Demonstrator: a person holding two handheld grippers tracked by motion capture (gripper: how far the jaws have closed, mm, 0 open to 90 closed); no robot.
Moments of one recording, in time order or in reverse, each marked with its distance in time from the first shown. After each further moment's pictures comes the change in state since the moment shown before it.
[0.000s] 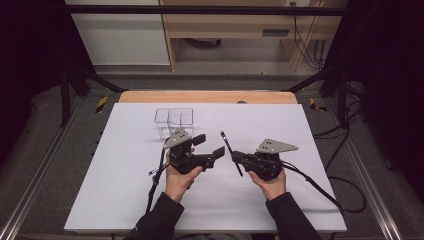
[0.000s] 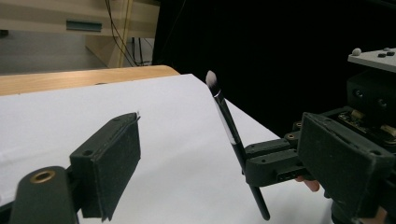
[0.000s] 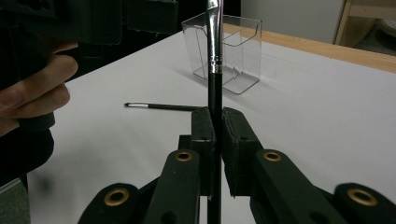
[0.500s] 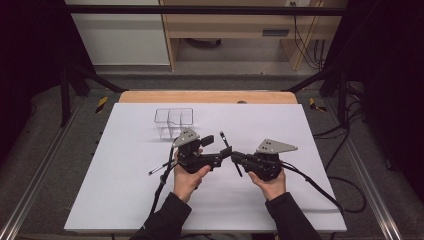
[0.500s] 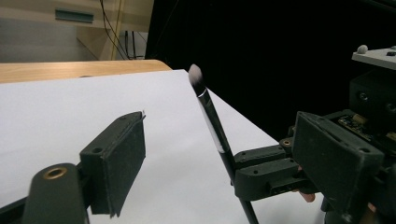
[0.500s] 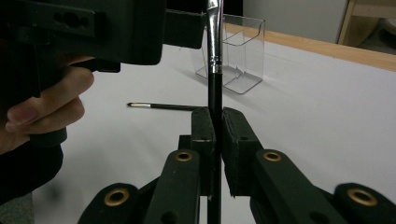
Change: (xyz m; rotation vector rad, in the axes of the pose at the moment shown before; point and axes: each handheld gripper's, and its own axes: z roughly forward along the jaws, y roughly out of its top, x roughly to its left) left arm -0.006 -0.004 0.018 0.019 -0.023 -0.031; right arm 0.001 0.000 0.001 0.001 0.009 0.000
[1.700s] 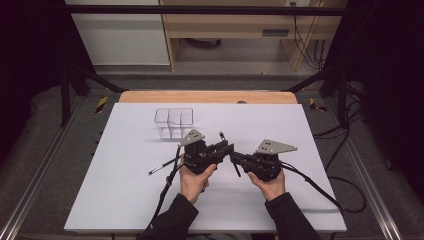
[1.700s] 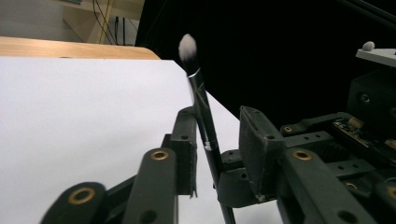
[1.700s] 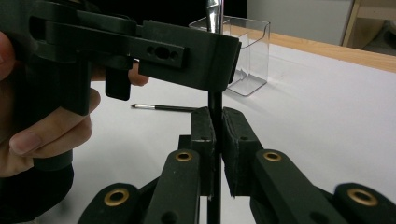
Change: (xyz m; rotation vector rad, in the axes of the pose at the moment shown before) left arm -0.004 -0.006 0.011 0.019 -0.034 -0.087; right arm 0.002 0.000 0.000 -0.008 0.015 -0.003
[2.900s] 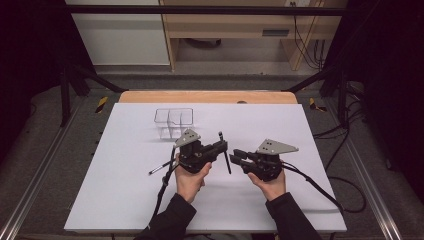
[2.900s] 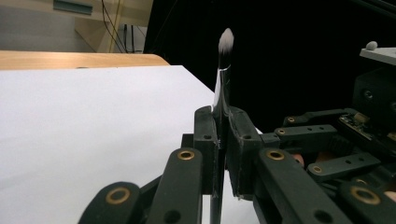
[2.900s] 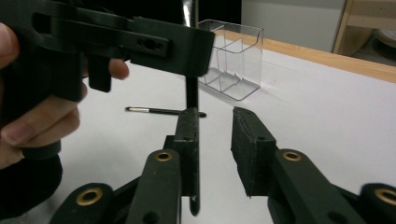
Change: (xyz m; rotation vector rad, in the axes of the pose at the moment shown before) left arm 0.001 0.005 -0.015 -0.013 0.039 0.060; right arm 0.000 0.001 -0.002 -0.015 -0.029 -0.018
